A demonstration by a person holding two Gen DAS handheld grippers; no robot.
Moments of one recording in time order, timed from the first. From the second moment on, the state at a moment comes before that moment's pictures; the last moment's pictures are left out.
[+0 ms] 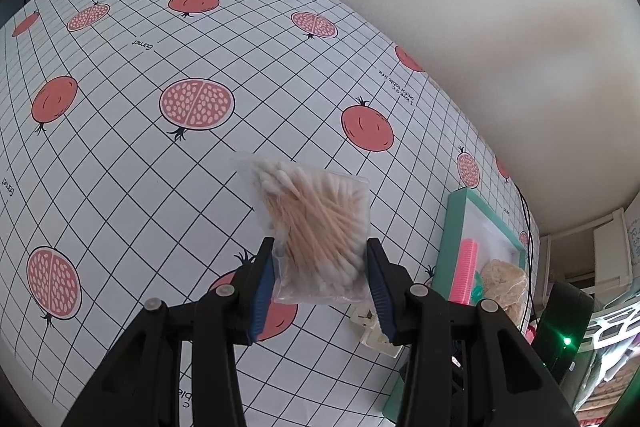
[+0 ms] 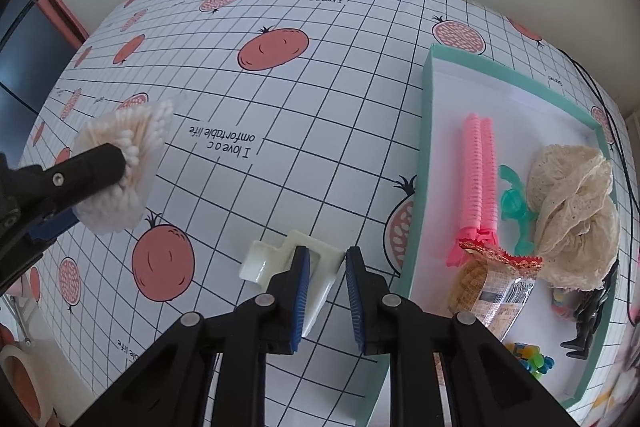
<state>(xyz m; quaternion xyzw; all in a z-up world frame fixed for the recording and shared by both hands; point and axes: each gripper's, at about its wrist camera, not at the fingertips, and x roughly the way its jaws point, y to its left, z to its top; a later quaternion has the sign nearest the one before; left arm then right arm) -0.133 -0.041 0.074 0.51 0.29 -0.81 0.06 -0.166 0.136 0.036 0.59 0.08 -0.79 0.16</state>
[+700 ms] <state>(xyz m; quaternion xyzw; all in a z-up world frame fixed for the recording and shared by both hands) -0.132 -0.038 0.086 0.50 0.30 -0.81 0.06 -0.159 0.125 0.052 0.57 0.11 -0.80 0.16</state>
